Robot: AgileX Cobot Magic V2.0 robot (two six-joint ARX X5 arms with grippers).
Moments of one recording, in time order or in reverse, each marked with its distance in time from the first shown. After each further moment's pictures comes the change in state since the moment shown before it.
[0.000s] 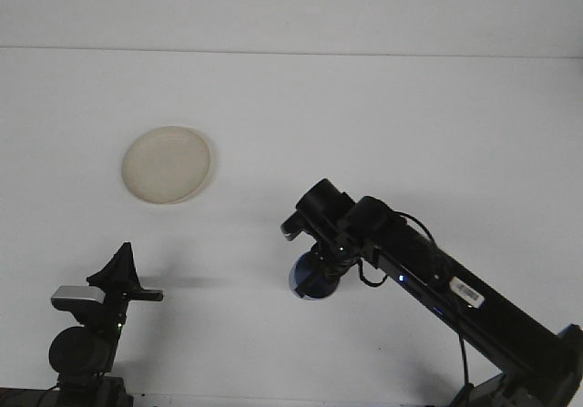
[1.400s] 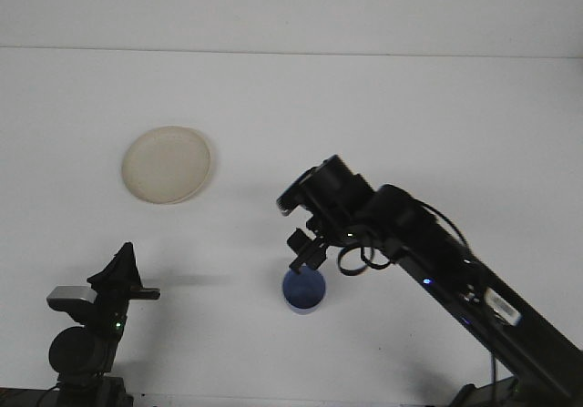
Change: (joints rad) left arm 0.000 0.000 0.000 0.000 0.027 -0.199; right arm -0.024 -0.075 0.199 0.042 0.019 -0.048
